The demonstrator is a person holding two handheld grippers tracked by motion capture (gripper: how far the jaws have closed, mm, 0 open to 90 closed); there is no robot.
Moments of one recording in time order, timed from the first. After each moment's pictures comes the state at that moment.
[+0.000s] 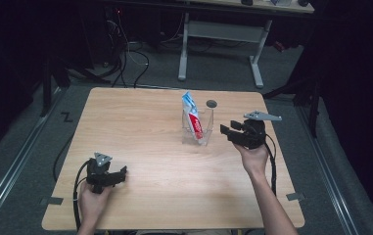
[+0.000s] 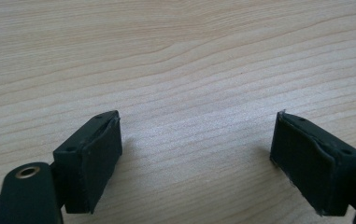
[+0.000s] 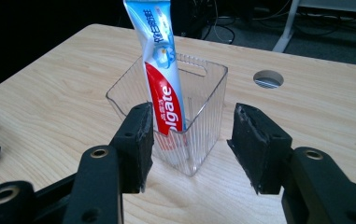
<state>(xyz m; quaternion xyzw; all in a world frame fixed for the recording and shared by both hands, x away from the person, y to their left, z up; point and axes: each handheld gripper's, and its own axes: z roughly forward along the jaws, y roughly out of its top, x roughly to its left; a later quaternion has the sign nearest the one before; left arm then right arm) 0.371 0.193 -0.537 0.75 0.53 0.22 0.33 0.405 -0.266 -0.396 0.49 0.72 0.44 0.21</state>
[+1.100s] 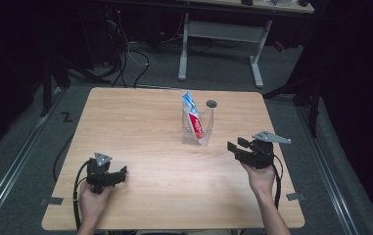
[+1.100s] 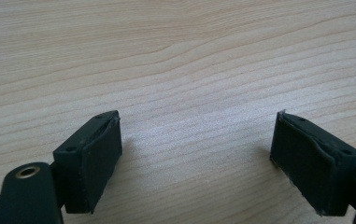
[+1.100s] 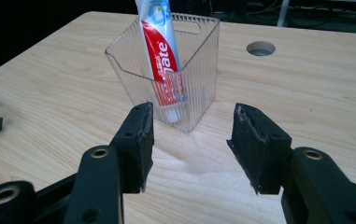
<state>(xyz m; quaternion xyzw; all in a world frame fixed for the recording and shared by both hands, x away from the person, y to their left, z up) 0.371 0.193 -0.537 0.75 0.53 0.22 0.33 0.359 -0.285 -0.425 0.50 0.71 0.44 0.21</state>
